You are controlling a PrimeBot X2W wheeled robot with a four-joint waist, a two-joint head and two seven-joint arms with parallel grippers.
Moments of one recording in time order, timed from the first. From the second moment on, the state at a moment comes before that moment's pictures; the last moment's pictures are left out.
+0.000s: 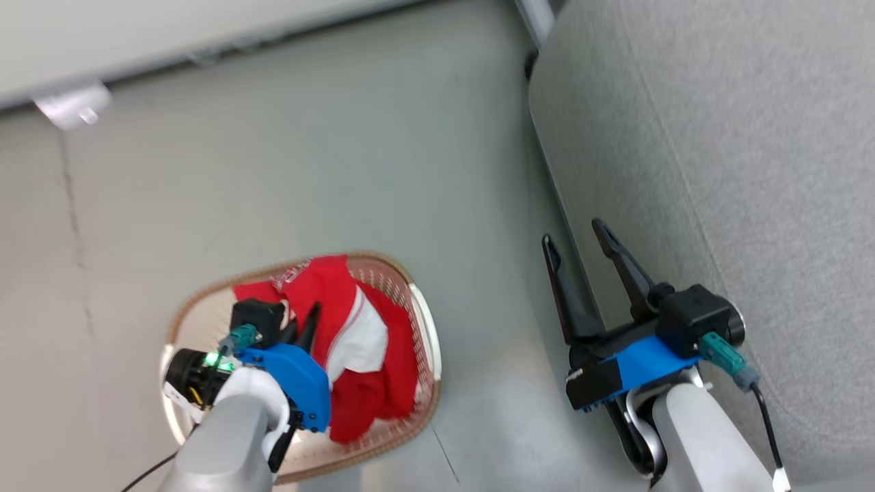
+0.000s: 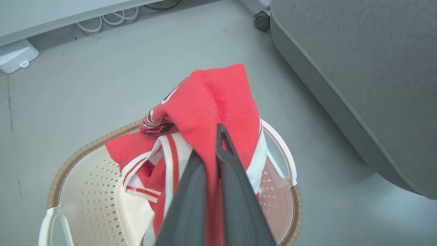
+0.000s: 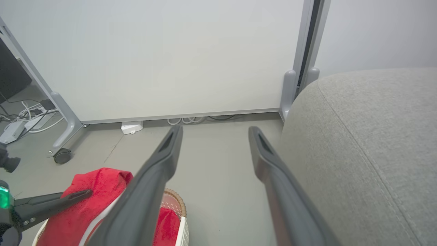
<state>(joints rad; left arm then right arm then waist) -0.70 0.06 -0.43 1.16 -0.30 -0.13 -0.26 -0.36 -0.05 0.24 0.32 0.13 0.13 -0.25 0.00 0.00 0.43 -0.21</state>
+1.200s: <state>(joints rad) -0.74 0.05 -0.75 0.84 -0.61 -0.12 -0.25 -0.14 -0.05 0.19 0.24 0.11 0.13 -0.12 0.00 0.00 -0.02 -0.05</state>
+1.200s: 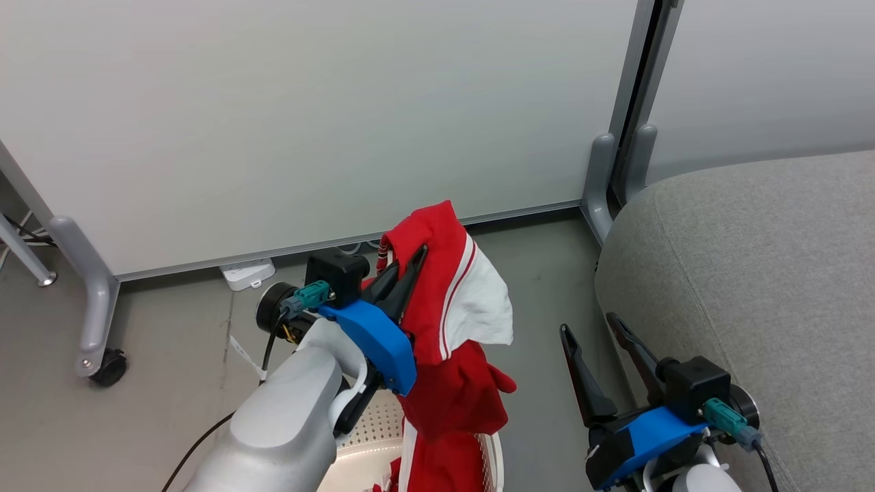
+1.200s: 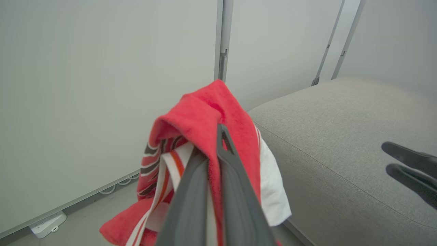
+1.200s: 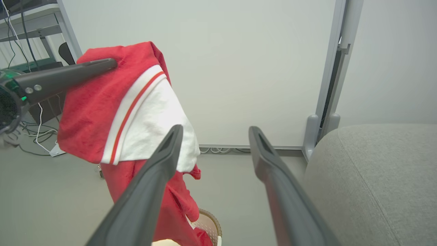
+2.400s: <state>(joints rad) -0.83 0.05 -0.95 0.73 -0.78 -0.06 -0.22 -0.33 -0.05 0.45 0.55 0.05 0.13 -0.22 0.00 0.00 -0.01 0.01</state>
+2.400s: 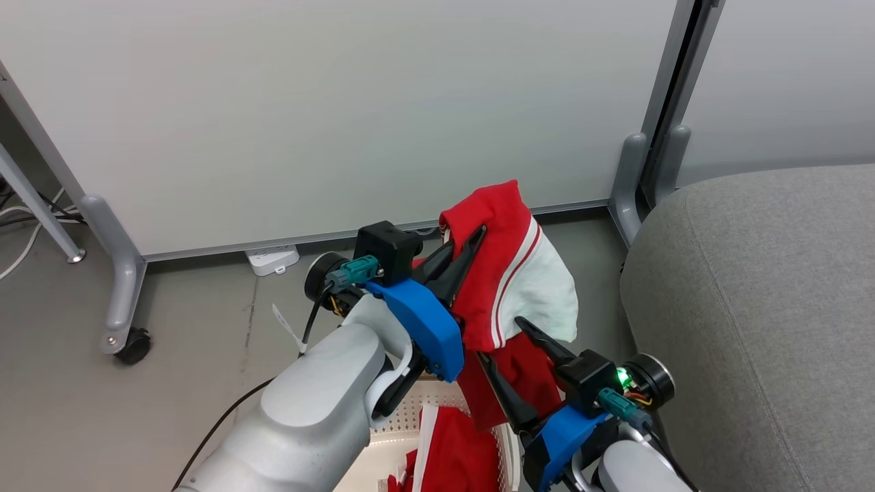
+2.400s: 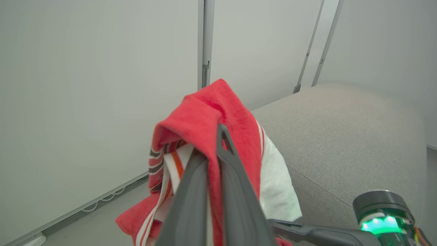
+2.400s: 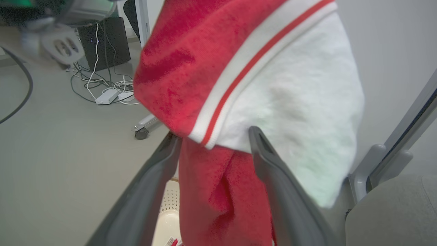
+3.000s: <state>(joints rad) -0.84 0.05 -1.04 0.73 -0.85 -0.05 -0.24 -0.43 -0.05 0.45 0.63 0.15 0.13 -0.26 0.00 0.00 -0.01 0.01</state>
